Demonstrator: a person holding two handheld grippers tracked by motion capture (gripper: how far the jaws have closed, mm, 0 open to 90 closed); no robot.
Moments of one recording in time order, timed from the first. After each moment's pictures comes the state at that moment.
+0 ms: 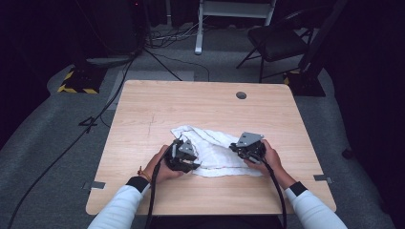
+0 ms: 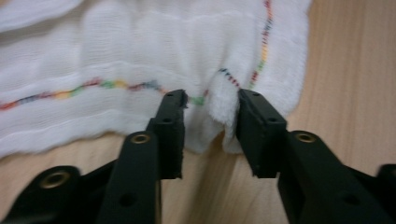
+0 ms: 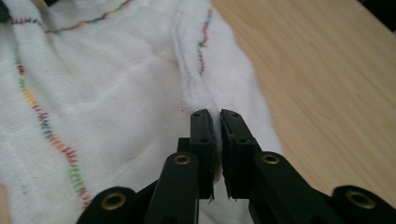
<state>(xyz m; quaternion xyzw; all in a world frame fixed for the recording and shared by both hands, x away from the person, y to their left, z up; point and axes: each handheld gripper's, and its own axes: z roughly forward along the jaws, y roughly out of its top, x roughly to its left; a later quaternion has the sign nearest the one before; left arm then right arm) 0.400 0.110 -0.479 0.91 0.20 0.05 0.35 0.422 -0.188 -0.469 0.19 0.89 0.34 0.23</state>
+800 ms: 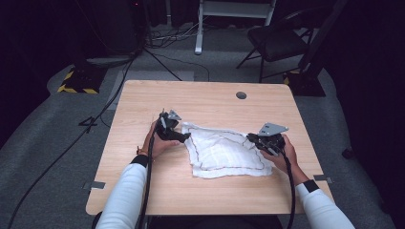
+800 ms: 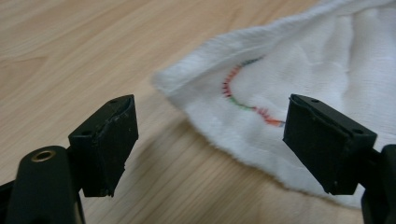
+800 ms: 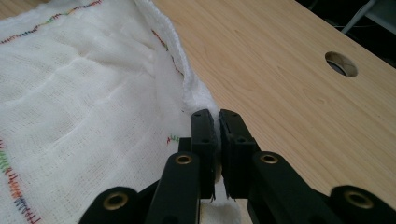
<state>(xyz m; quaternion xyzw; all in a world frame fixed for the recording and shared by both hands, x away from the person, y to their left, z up) 0.499 0.136 -0.493 0.86 0.34 0.11 0.36 0.439 -0.244 -0.455 0.26 0.86 0.37 0.24</state>
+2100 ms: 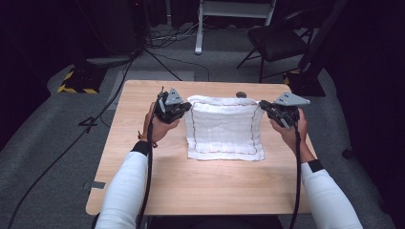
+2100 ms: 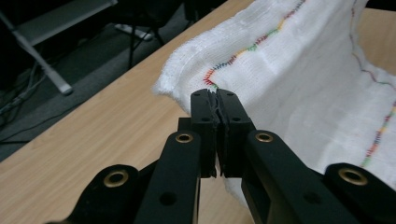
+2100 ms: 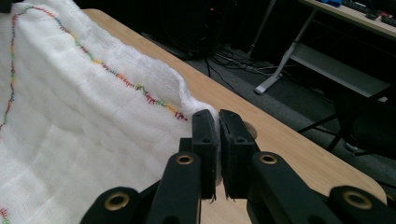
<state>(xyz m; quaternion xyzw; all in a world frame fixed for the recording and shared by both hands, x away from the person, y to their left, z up) 0.489 0.133 -0.389 0.82 0.28 0.23 0.43 0.480 -0.259 -0.368 0.31 0.78 0.42 0.33</state>
